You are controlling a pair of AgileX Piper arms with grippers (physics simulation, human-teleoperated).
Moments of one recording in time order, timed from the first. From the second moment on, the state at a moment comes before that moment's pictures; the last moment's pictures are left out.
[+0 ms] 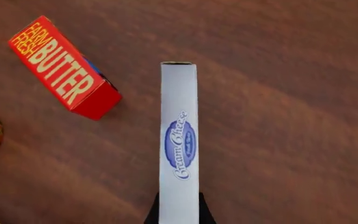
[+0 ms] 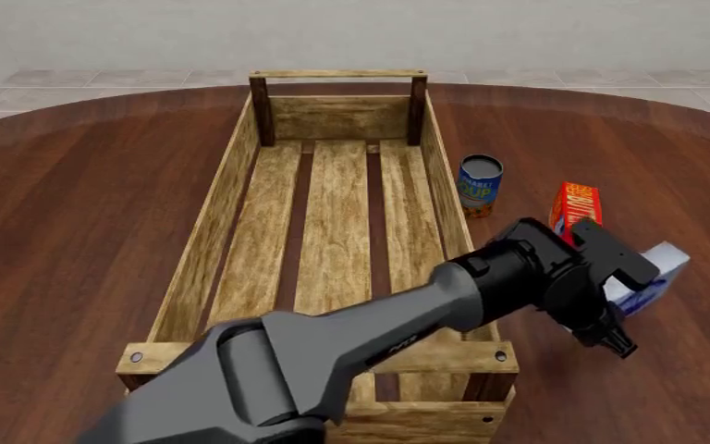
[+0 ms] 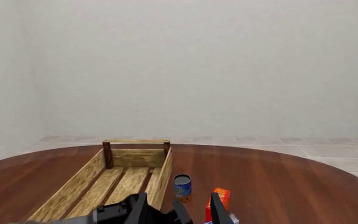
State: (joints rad) left arm -1.11 2.61 -2.48 0.81 0.01; right arm 0.11 0.00 -1.06 0.90 0.04
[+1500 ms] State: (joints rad) left arm -0.89 1.78 -1.64 0.52 0.01; right arm 0.15 0.00 -1.10 0.92 0.01
